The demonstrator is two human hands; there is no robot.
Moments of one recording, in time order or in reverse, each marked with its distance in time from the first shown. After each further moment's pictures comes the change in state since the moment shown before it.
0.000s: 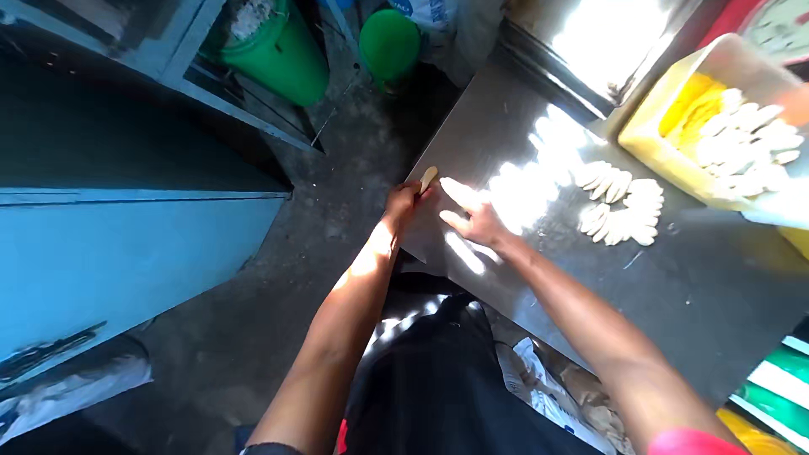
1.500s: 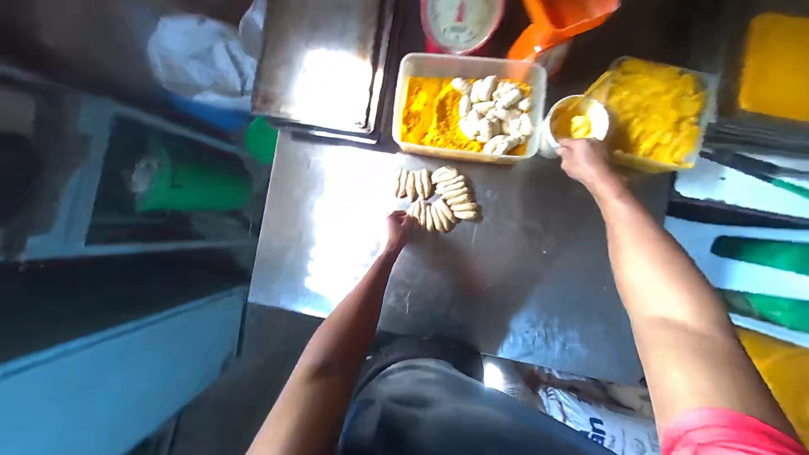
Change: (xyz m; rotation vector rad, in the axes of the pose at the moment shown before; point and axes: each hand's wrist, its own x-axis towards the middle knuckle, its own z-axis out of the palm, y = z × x) left_hand -0.057 -0.209 0.368 1.034 -0.239 0.380; right_hand -0.379 0.329 -0.471 -0.453 0.316 0.868
